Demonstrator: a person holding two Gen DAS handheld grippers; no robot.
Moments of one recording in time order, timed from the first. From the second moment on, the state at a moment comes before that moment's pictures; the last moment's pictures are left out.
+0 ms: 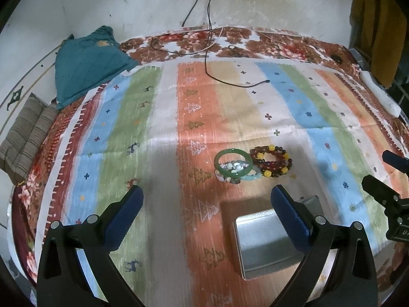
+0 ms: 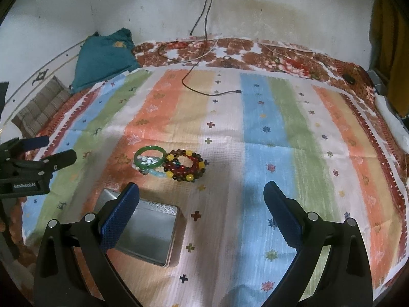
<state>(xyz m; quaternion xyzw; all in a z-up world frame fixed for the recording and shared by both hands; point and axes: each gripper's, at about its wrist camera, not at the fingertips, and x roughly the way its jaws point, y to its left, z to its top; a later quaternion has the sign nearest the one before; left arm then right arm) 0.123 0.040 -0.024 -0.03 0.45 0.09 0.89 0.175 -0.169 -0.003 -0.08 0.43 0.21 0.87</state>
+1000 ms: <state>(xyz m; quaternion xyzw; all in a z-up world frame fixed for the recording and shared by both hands) 0.194 0.057 -0.072 -0.01 0.51 0.10 0.86 0.241 -0.153 -0.053 -0.09 0.49 0.18 0.85</state>
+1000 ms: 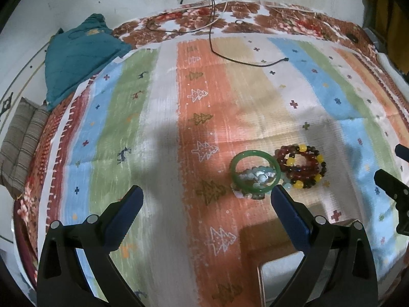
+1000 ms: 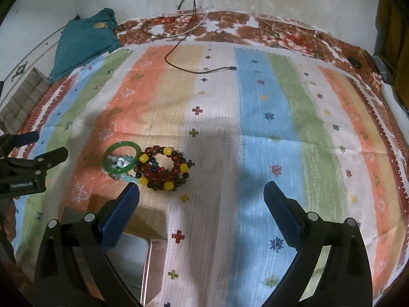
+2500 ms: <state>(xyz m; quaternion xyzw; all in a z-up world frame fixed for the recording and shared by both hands) 0.268 0.059 -0.157 0.00 0.57 0.06 0.82 0.310 -0.101 -0.135 -0.11 0.57 0.20 0.79</state>
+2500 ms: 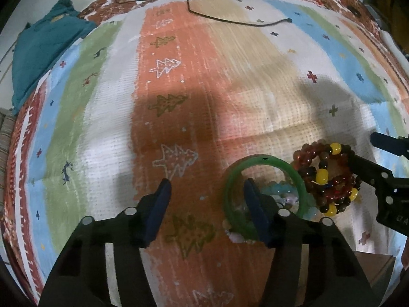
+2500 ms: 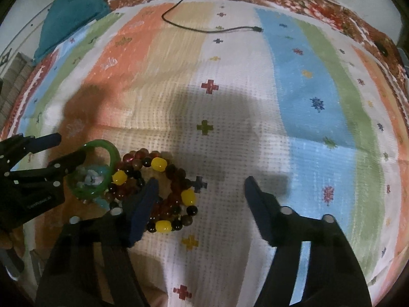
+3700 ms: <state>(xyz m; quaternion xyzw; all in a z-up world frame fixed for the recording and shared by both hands) 0.249 0.055 -0.123 -0.04 0.55 0.07 0.83 0.283 -0.092 -0.108 -0.11 0.56 0.25 0.78</state>
